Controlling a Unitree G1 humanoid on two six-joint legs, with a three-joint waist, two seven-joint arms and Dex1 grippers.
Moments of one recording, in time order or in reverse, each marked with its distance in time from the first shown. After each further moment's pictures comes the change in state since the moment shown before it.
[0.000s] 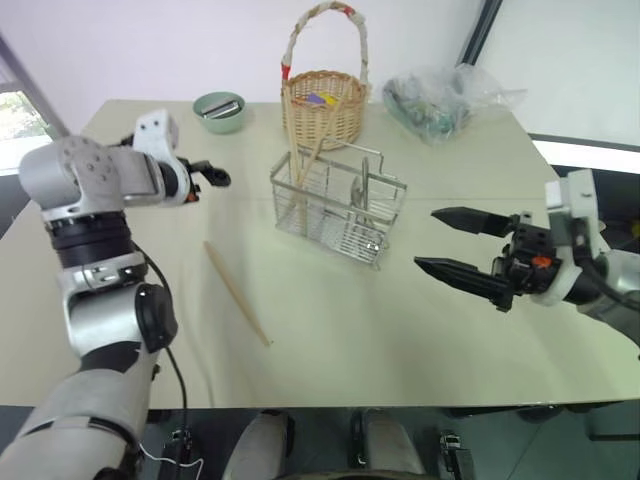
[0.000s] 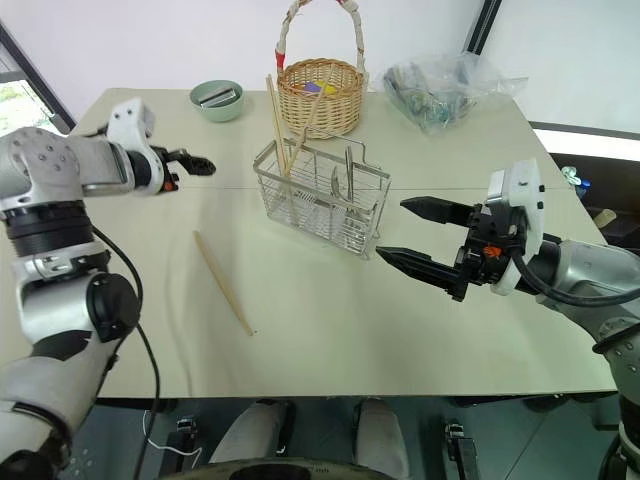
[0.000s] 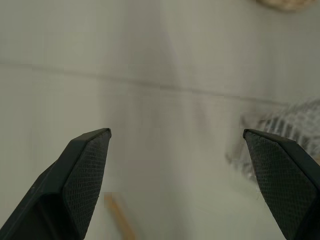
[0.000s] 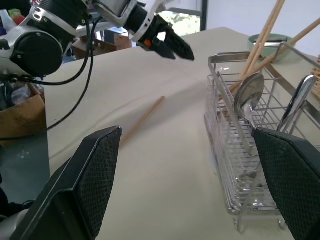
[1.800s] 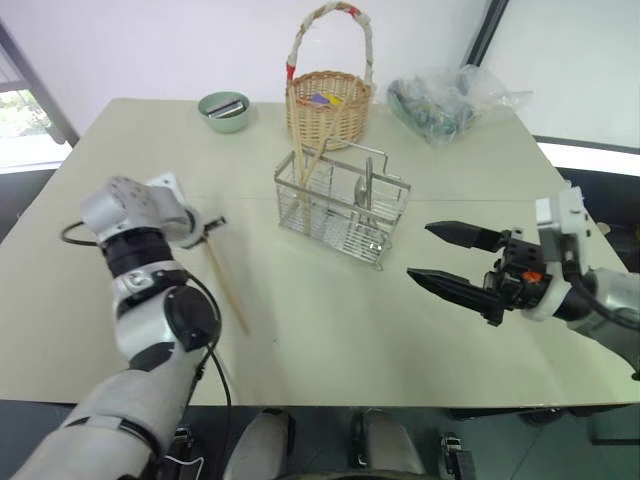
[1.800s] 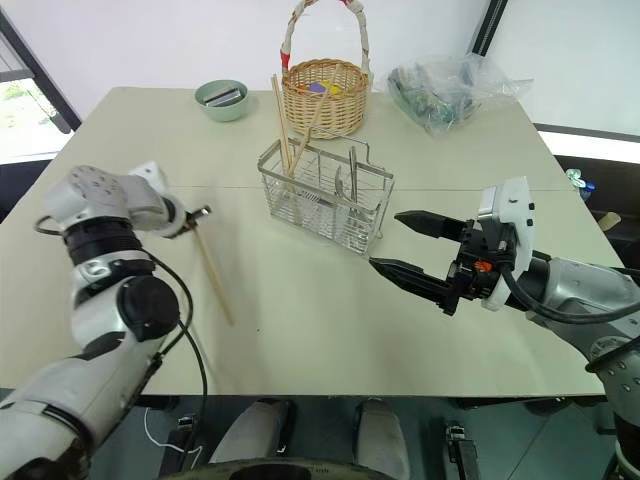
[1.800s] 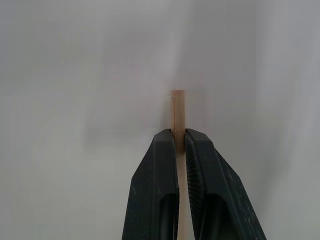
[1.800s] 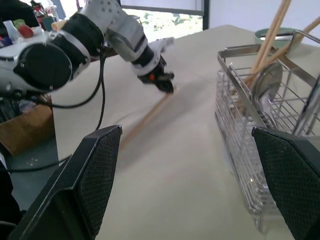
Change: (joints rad) left arm -0.065 -0.062 0.199 0.307 0.237 -0.285 0.145; right arm 0.084 0.013 -0.024 -0.061 0.052 -0.001 -0.071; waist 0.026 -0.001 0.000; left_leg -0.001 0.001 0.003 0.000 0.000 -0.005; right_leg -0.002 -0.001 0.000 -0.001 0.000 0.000
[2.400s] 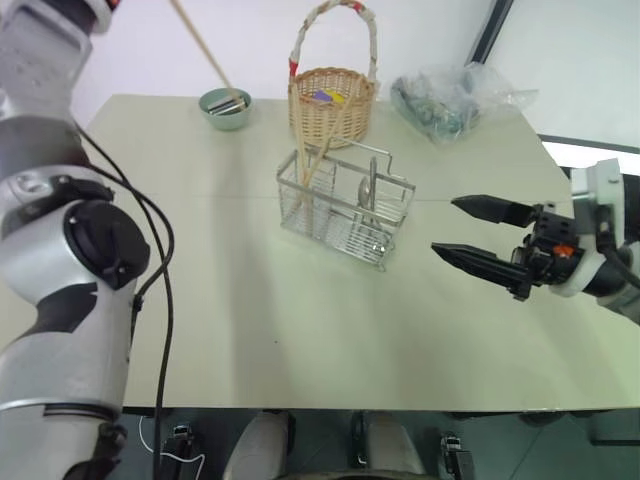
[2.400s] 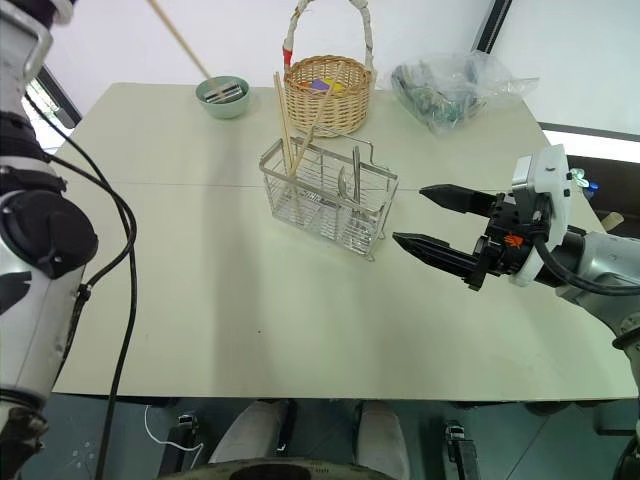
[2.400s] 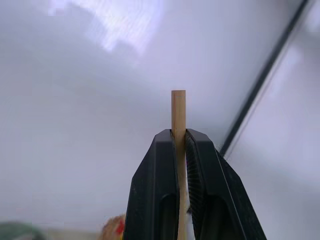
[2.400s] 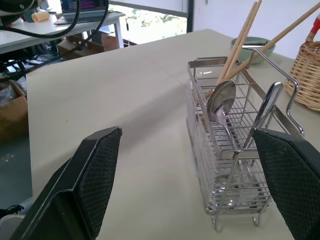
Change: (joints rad) left arm -0.427 0.190 -0.086 0.310 -0.288 -0.868 -0.746; right arm -0.072 -0.058 -0.058 0.090 -0.018 0.005 0.041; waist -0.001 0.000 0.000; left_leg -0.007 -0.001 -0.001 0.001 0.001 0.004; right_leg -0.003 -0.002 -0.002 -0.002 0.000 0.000
